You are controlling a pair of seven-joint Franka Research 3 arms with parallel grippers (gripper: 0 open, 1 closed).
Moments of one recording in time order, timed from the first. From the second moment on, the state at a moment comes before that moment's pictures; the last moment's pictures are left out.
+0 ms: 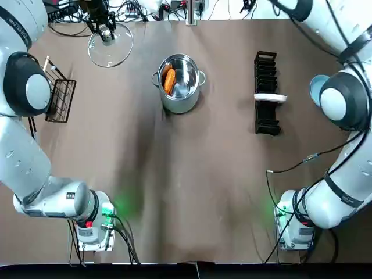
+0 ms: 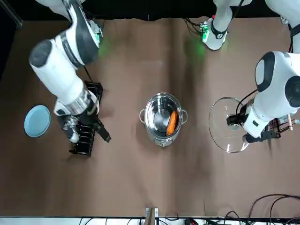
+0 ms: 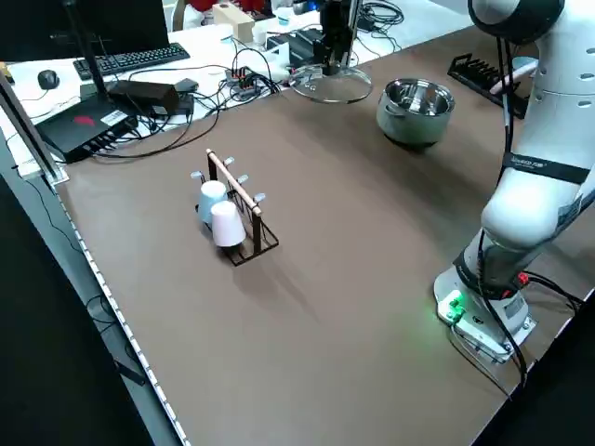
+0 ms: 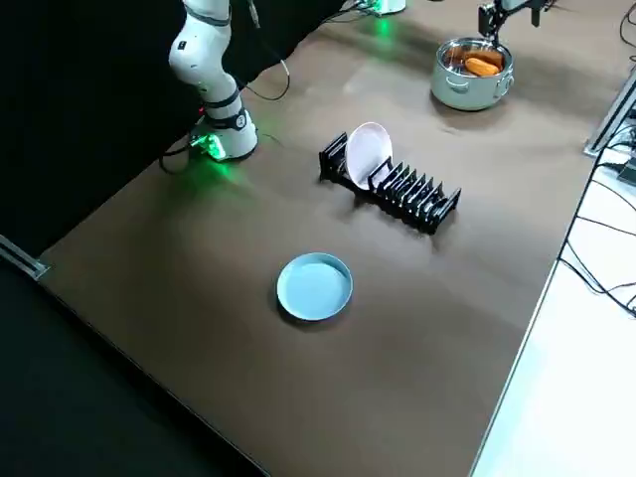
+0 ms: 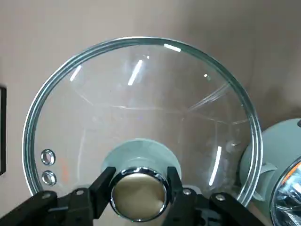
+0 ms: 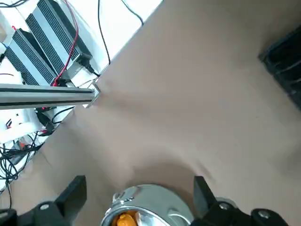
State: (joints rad) left arm -0.05 0.31 -0.10 -1.58 -0.01 1.81 -0.29; right arm 0.44 0.40 -0.03 -1.39 0.15 2.13 1.10
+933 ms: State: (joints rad) left arm 0.01 0.32 -0.10 -1.60 0.00 1.82 -0.19; right arm 0.71 0.60 -0.02 -1.38 0.11 2.31 1.09
